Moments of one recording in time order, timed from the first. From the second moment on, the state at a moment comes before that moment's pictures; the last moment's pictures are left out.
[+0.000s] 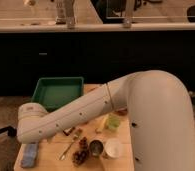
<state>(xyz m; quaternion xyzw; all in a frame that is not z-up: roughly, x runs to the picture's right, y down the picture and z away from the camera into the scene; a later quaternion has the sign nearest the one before) -0.195 0.205 0.707 -0.11 -0.16 -0.91 0.38</state>
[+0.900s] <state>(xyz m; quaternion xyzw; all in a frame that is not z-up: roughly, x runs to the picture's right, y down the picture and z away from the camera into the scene) -0.211 0.220 0.705 -0.13 -0.18 -0.88 0.42</state>
